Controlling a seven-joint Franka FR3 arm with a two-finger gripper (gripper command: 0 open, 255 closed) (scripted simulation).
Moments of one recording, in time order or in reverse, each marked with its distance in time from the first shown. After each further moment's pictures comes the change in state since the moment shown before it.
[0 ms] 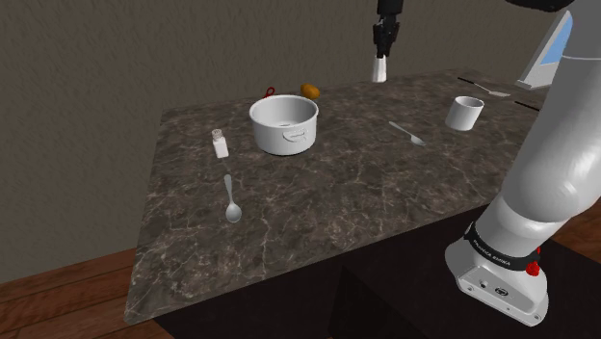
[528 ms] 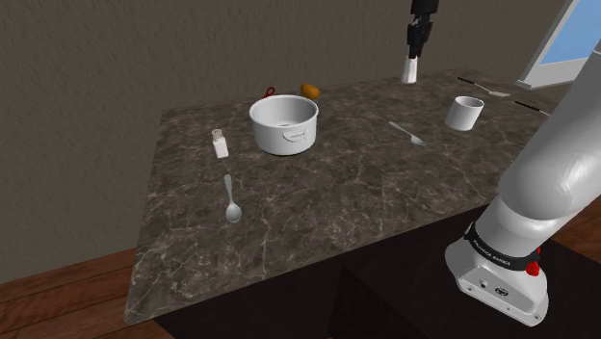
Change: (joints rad) arm -0.063 -0.158 -0.062 -0.194 -0.060 0.042 -0.127
